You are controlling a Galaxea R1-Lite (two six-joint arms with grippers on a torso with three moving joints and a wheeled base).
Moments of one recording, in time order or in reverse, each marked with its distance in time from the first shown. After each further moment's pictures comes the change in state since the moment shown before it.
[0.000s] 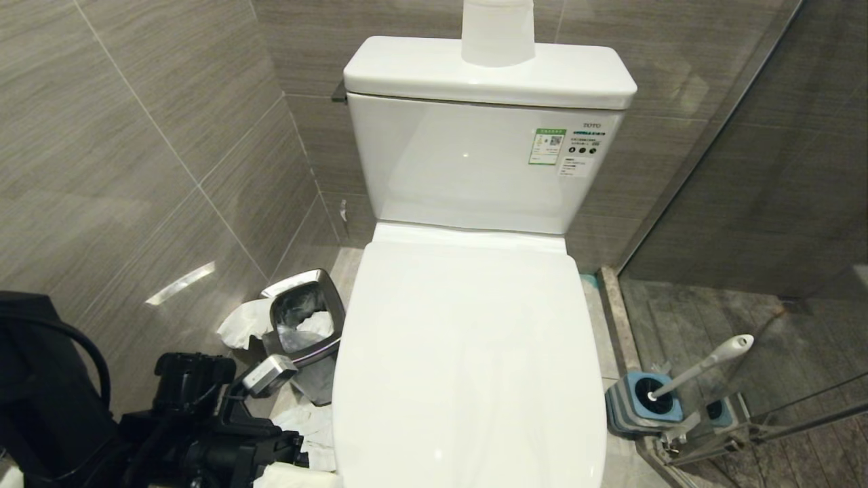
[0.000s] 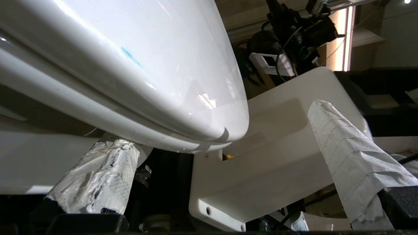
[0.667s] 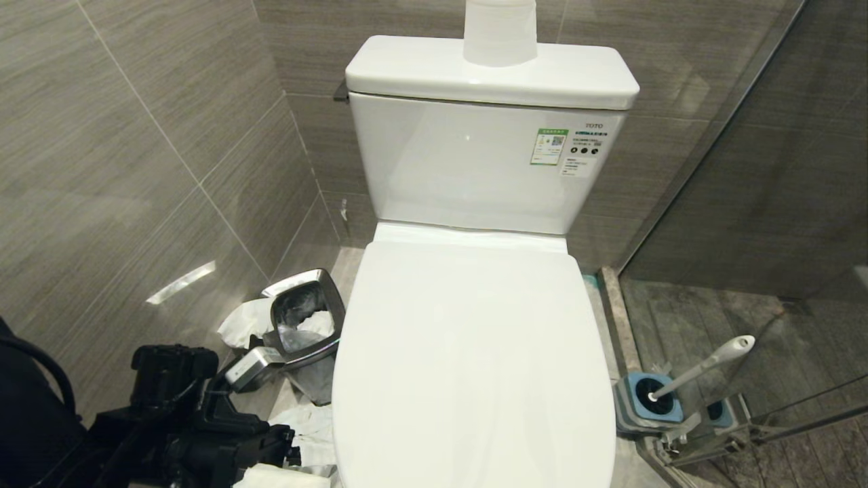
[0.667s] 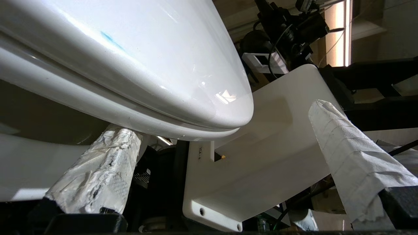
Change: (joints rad) left arm -0.025 -0.097 0.024 0.000 -0.024 -0.022; right arm 0.000 0.000 0.000 -0.001 0.000 0.000
